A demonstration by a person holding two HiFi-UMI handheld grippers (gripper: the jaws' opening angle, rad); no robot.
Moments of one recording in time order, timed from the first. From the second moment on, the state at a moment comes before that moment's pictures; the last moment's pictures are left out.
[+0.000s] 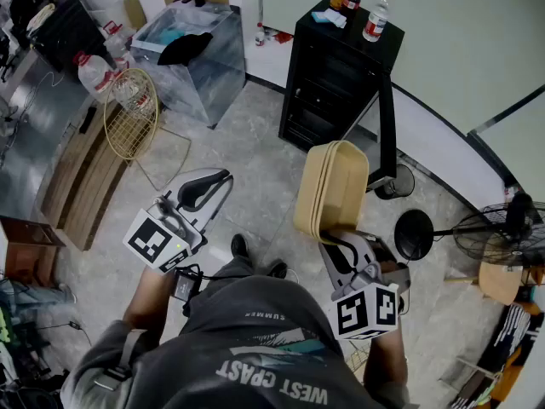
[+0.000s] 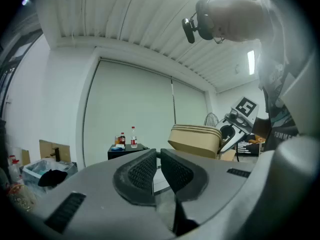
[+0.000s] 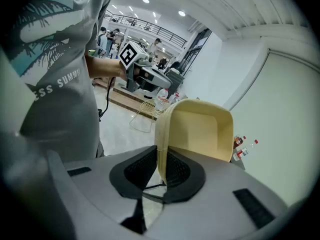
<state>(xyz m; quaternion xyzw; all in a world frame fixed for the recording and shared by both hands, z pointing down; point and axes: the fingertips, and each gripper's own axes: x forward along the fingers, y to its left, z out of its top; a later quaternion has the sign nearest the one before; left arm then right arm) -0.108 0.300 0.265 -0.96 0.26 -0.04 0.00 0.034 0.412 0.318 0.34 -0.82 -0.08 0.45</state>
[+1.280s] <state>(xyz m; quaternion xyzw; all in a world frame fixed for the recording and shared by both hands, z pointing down) -0.138 0.185 0.288 -0.98 0.19 -0.01 -0.02 -0.018 0.294 0.330 0.39 -0.79 -0.05 0.46</state>
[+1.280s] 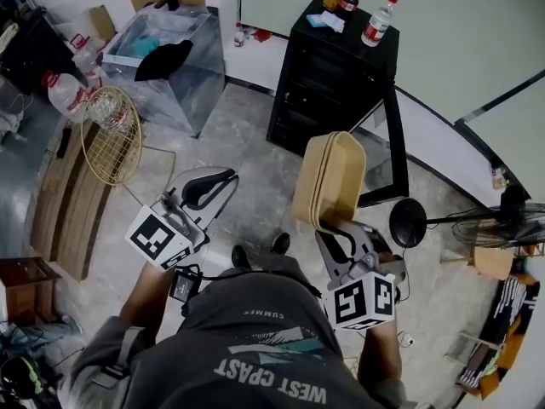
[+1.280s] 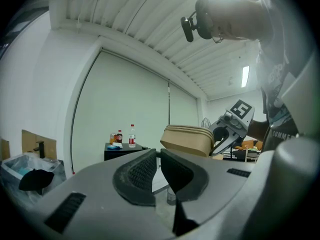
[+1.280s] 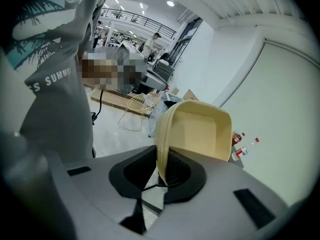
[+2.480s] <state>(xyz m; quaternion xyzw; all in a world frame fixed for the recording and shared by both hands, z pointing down) -0.074 0.112 0.306 -0.95 0.31 -0.04 -0.02 0.062 0.178 0.355 0.29 -0.86 -0.08 0.42</state>
